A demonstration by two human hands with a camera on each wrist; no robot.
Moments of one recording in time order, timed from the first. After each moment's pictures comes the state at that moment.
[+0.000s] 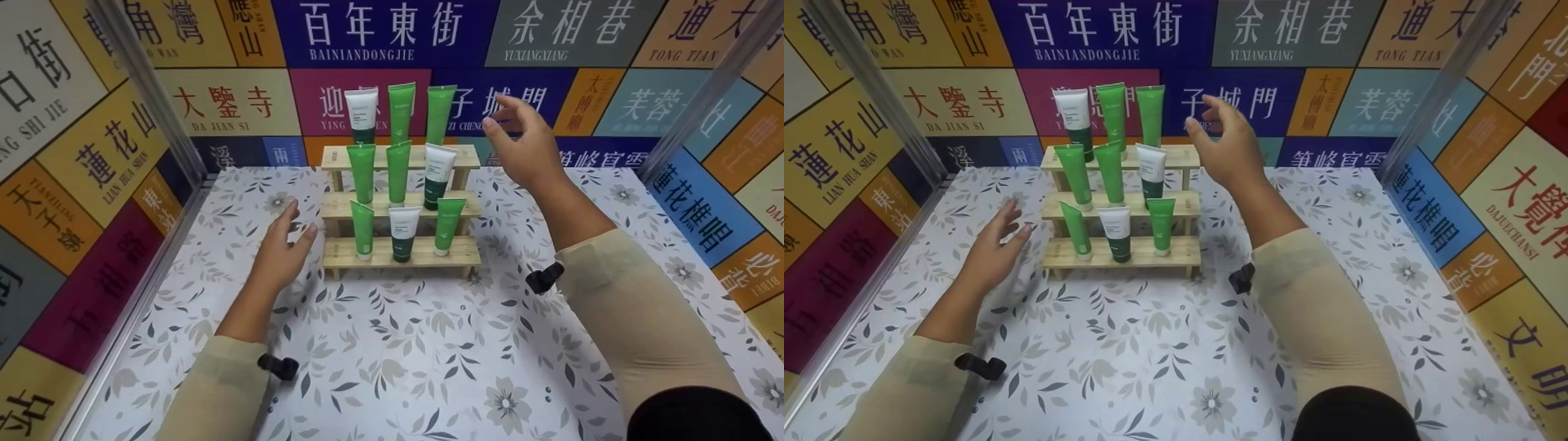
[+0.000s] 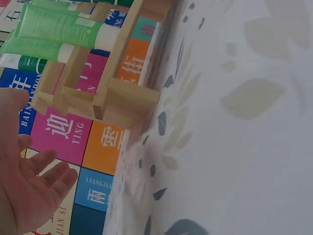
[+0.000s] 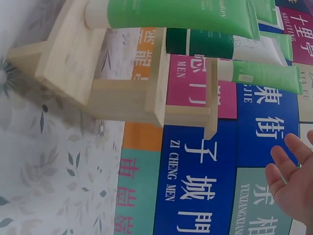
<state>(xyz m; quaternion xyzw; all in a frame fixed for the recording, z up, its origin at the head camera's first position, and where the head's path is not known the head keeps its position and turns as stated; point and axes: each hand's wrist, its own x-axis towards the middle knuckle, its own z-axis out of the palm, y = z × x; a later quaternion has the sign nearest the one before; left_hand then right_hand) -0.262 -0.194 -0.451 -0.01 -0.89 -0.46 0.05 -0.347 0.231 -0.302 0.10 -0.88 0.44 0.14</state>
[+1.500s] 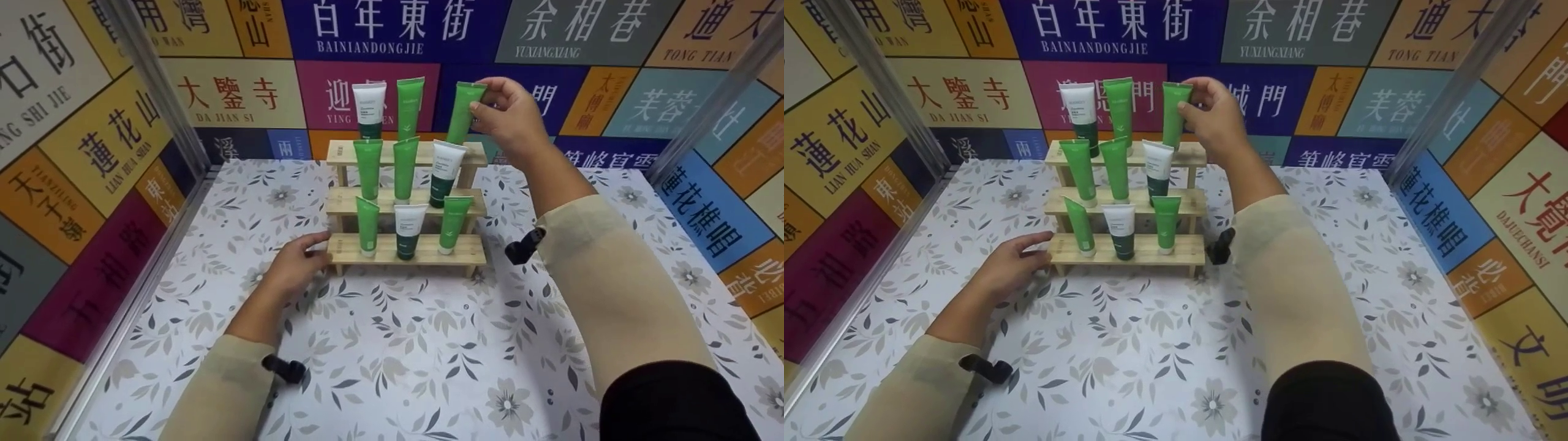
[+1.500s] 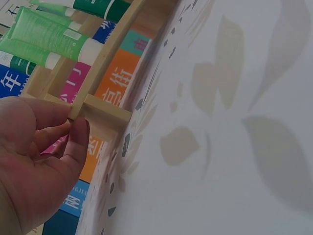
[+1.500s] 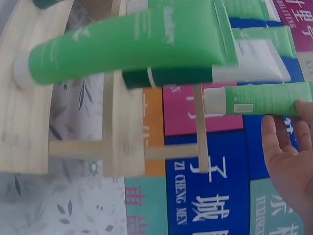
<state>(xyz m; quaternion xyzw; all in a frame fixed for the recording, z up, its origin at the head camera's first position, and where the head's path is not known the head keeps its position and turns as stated) -0.258 -0.180 -0.473 0.06 -0.81 -0.57 -0.12 -0.398 0.197 -0.286 0.08 -0.72 0.69 0.03</state>
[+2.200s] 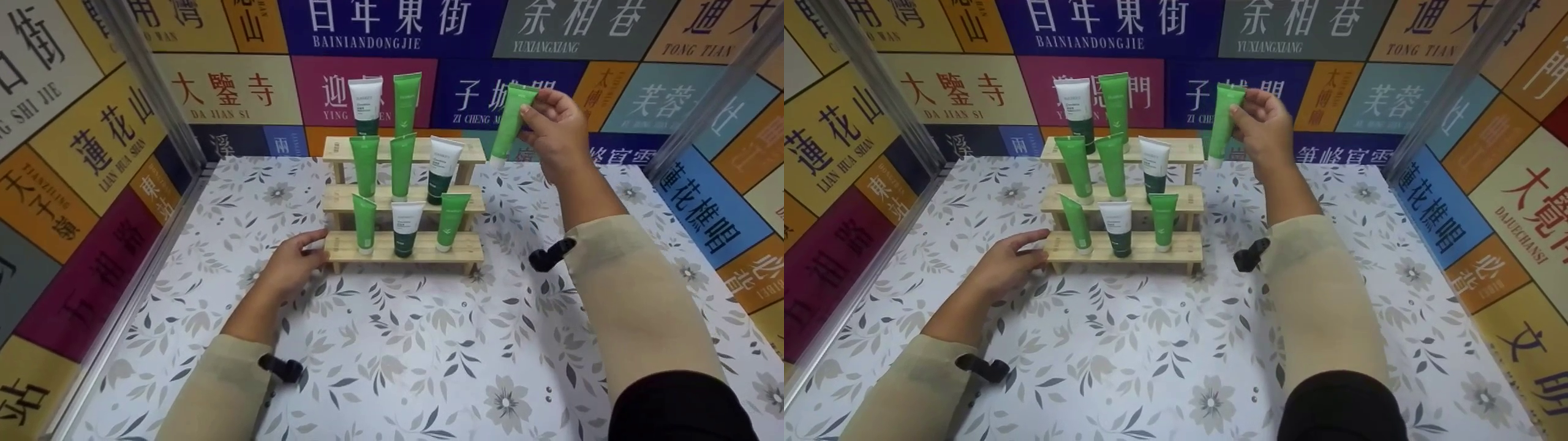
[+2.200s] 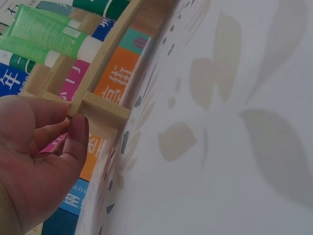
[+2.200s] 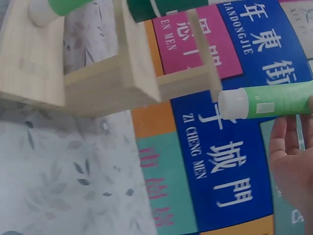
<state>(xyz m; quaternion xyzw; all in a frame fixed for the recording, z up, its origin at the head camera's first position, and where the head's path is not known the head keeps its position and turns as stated) -0.258 -0.180 -0.477 0.05 -0.82 -0.56 -0.10 -0.396 0.271 -0.319 0.01 -0.61 0.79 0.08</state>
